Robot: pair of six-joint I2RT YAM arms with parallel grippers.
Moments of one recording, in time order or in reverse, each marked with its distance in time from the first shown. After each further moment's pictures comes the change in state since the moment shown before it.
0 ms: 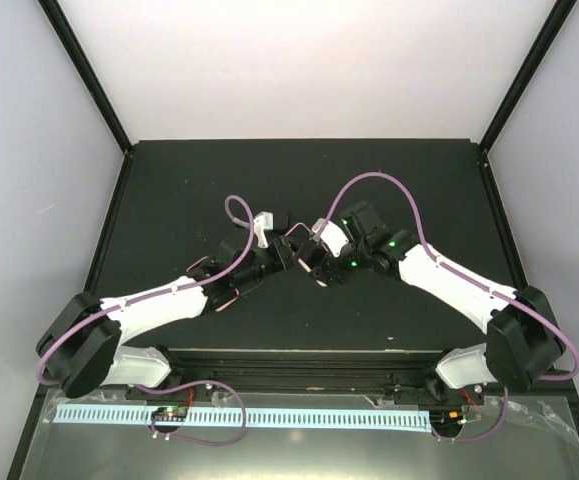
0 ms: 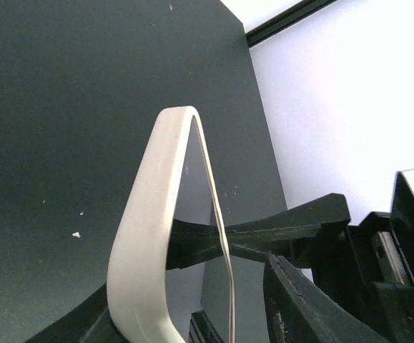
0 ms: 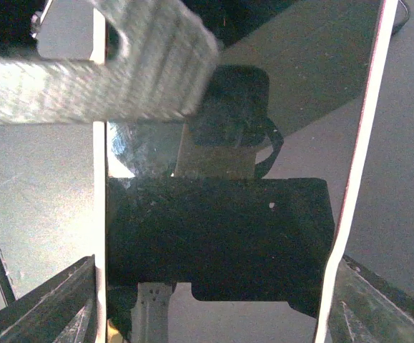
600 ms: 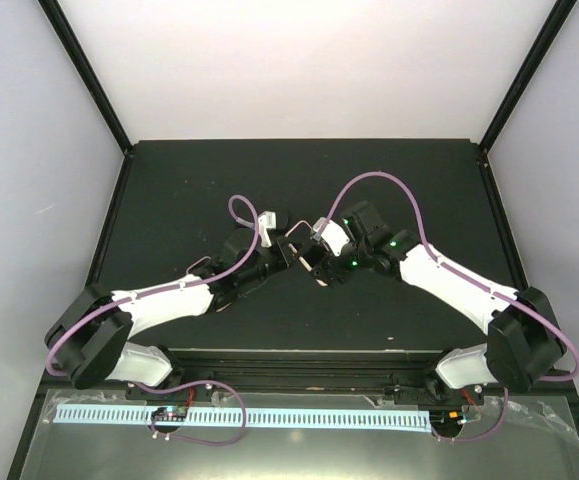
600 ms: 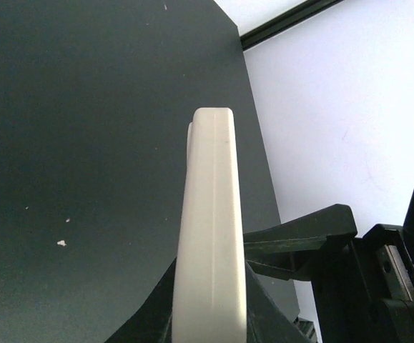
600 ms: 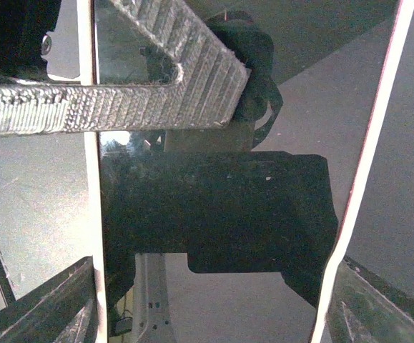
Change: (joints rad) left arm -0.002 0.075 0.000 0.093 0.006 -0.051; right arm -0.006 -0.002 0.000 0.001 0.001 0.011
